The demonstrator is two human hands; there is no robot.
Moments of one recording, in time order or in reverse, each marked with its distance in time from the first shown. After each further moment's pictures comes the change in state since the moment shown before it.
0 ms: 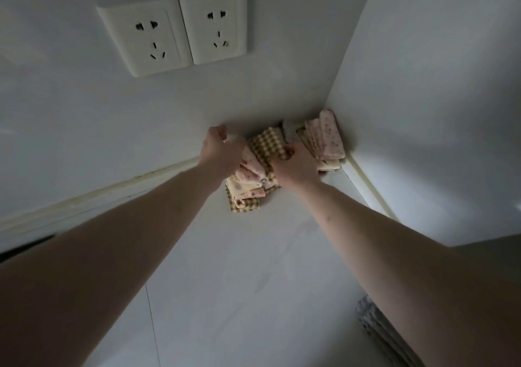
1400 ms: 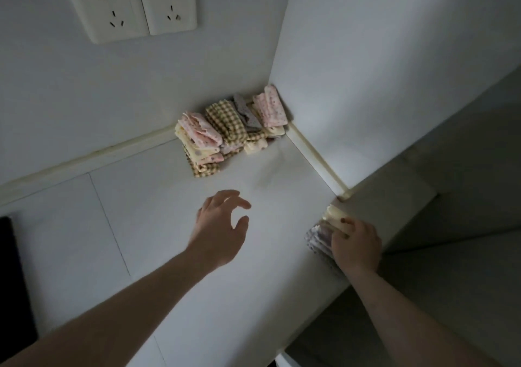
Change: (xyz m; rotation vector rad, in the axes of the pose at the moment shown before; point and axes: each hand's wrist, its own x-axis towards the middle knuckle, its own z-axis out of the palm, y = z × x) left_hand -0.205 -0.099 0.001 0.438 -0.367 0.481; right_hand -0.227 0.207 -0.110 -0.444 0.385 0.417
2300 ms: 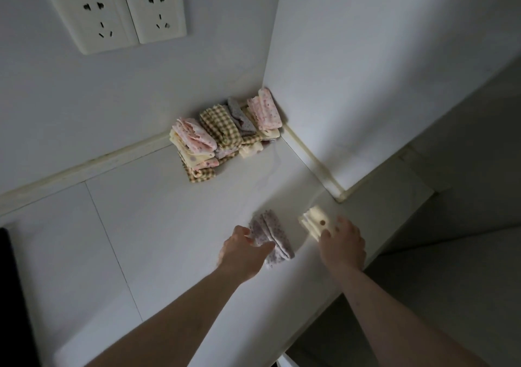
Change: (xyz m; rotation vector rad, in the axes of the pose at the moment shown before) left_hand -0.002 0.020 0.062 -0.200 -0.260 -0.525; right_hand -0.002 -0.020 0.012 0.055 -0.018 0.041
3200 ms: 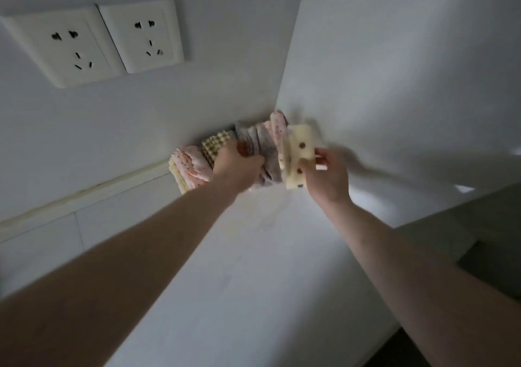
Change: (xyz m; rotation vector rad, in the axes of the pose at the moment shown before) left_hand 0.113 0.163 -0.122 -0.278 0.349 0.210; right_hand 0.121 -0.195 -0.028 0.696 -0.122 -0.264
